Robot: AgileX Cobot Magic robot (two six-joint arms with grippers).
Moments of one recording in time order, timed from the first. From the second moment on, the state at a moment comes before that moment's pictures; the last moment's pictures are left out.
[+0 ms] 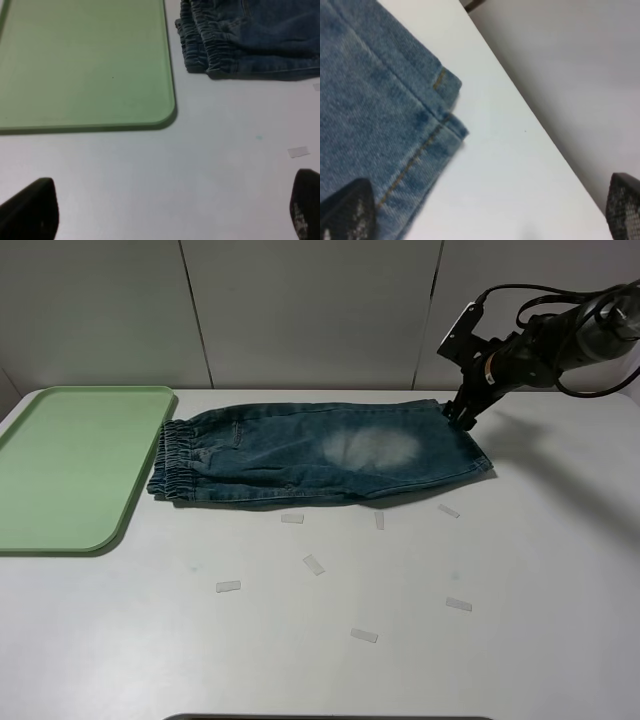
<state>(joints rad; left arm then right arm) -0.20 0.00 -0.49 0.15 1.06 -0.19 0.13 2.22 -1.42 -0.93 0.12 0.12</state>
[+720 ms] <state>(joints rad) -0.20 0.00 -0.49 0.15 1.06 -0.19 0.13 2.17 -1.42 -0.39 0.44 0.18</state>
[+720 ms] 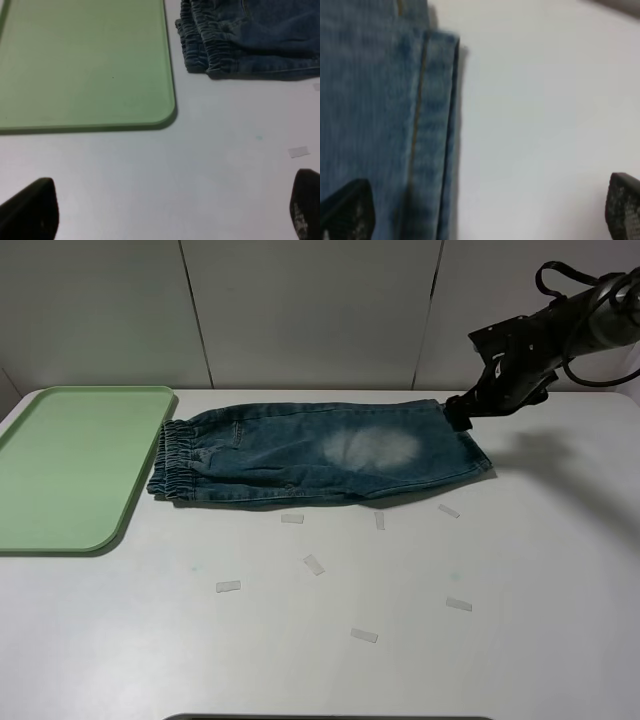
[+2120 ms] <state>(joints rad) -0.20 0.00 -0.49 0.15 1.06 -0.19 0.13 2.35 -1.77 -0.05 0.81 -0.11</state>
